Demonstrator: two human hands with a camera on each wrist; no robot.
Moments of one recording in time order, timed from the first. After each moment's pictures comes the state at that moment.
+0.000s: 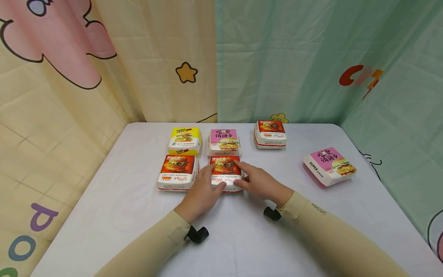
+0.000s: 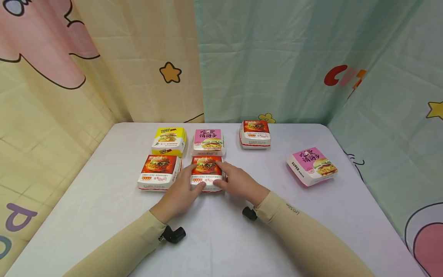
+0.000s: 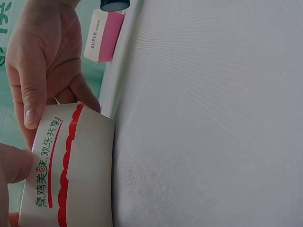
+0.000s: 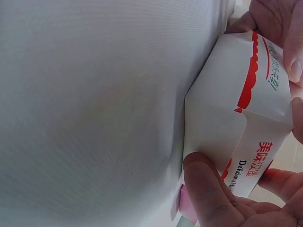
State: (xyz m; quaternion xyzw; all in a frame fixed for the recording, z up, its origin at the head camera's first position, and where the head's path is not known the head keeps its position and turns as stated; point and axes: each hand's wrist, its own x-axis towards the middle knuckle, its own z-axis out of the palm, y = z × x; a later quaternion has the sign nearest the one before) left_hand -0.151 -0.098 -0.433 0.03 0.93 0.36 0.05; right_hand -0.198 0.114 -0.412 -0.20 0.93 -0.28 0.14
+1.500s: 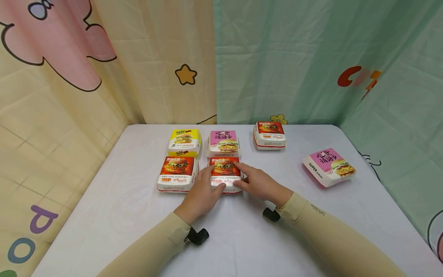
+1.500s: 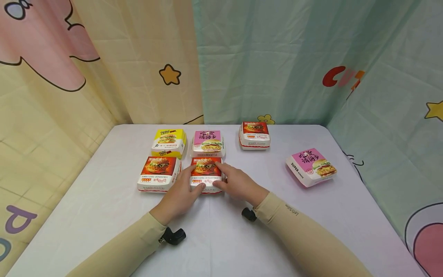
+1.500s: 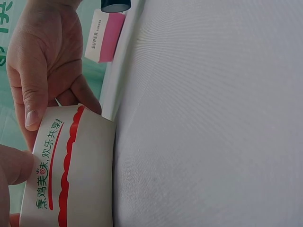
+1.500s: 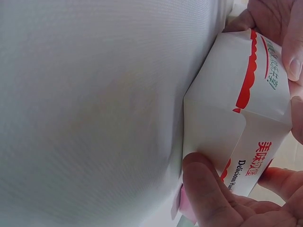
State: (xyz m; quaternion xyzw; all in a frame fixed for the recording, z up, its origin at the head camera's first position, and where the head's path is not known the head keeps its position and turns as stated) left_hand -0.150 -0.096 -0.432 0.03 0.93 0.36 0.04; right_hand -0.198 0.114 -0.413 -0.20 0.93 -0.28 0.15
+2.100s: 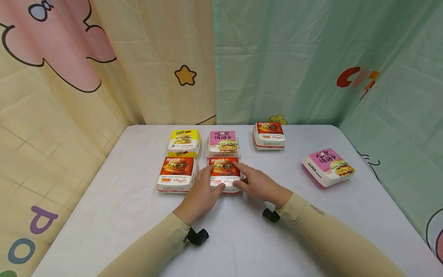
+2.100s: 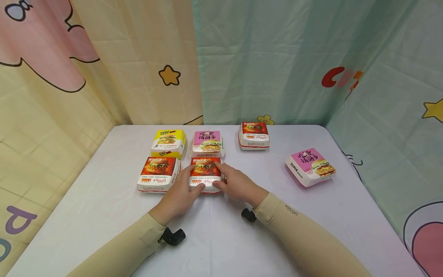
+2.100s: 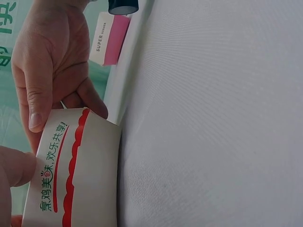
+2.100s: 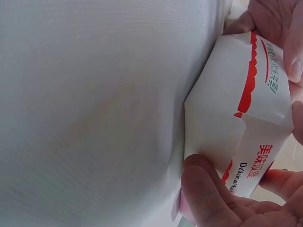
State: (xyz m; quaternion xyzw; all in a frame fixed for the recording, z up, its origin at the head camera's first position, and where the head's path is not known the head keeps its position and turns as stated) left_hand -0.150 -0.096 -0.431 0.03 0.93 0.37 0.04; right_hand -0.194 0.117 -0.413 -0.22 0.92 -0.29 0.14
